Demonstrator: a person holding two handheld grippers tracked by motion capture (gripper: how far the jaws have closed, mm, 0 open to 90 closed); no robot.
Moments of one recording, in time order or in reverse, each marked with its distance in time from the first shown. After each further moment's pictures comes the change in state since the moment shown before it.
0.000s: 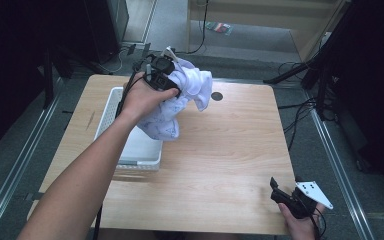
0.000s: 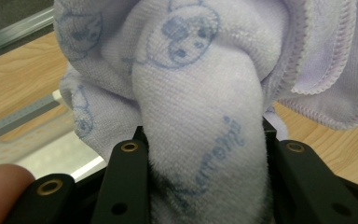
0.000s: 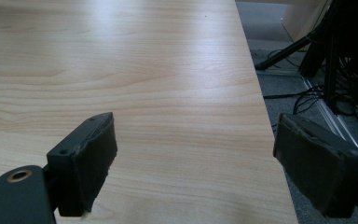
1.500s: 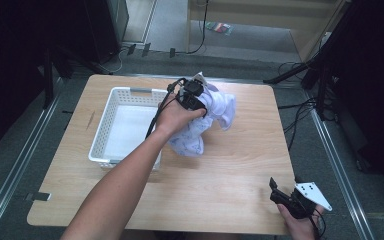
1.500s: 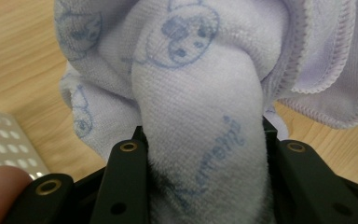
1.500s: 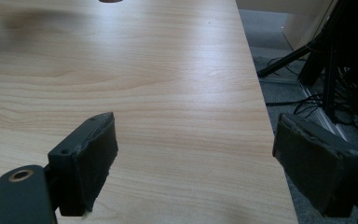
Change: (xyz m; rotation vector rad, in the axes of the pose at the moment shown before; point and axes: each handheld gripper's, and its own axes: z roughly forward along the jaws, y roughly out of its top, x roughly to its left) left arm -0.054 -0.003 0.092 0.079 -0.107 0.005; right arm 0.003 -0.001 -0.002 -0.023 0.005 -0.030
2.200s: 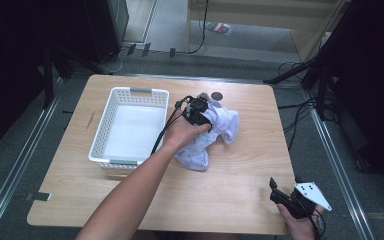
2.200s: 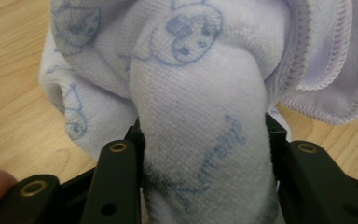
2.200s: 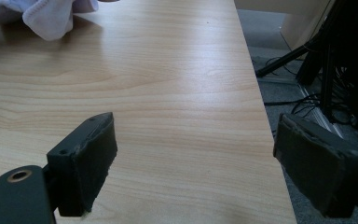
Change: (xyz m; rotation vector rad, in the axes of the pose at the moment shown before) left arm -0.008 -0.023 0.061 0.036 -0.042 -0.022; right arm 0.000 0.000 0.000 0.000 -0.008 -0.003
